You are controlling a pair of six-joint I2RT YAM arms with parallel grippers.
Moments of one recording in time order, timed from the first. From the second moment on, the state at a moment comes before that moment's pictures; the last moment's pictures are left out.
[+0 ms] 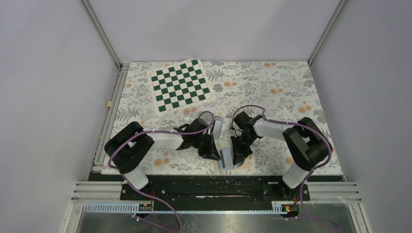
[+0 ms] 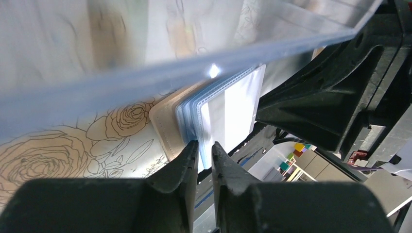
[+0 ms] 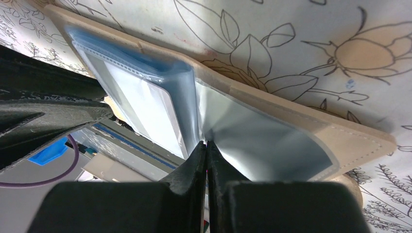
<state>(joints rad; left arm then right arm) -0.83 1.67 0.73 0.00 0.50 -1.03 0.60 1.68 0.82 -0.67 -0.50 0.44</state>
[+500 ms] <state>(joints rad) -0.85 1.67 0.75 -0.01 0.50 -1.03 0.60 1.68 0.82 -0.67 -0.51 0.44</state>
